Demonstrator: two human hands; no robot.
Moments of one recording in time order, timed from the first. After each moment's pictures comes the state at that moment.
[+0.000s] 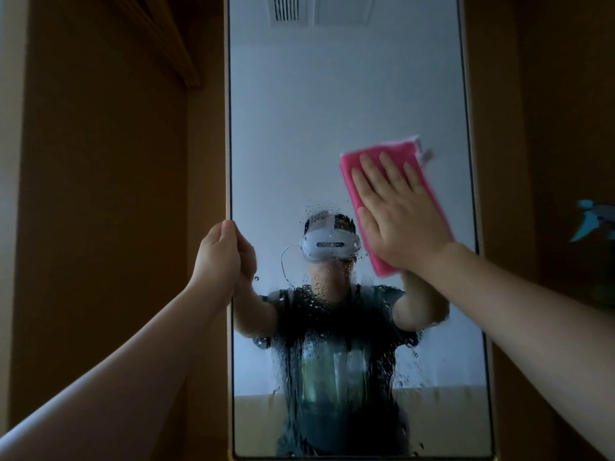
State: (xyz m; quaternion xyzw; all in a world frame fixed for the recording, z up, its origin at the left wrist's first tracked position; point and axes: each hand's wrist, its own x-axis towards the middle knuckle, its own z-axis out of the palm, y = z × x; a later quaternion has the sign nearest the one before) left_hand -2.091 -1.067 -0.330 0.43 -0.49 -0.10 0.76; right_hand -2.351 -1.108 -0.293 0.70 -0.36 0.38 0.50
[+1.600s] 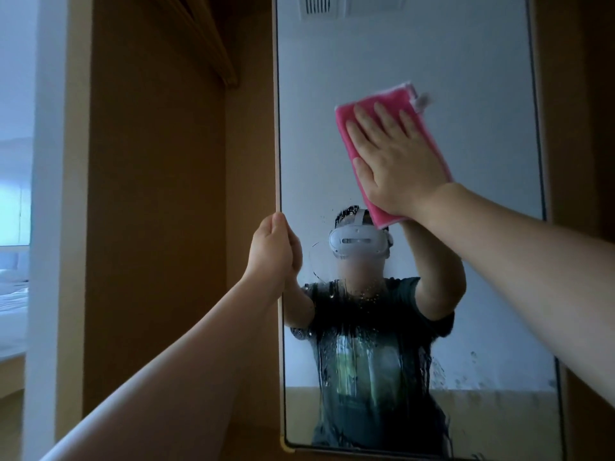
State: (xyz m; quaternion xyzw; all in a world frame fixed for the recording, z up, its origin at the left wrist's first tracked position) left_hand -2.105 -1.065 -0.326 0.17 -0.45 -0.19 0.86; right_hand -2.279 -1.100 -0.232 0.70 -0.34 0.38 0.50
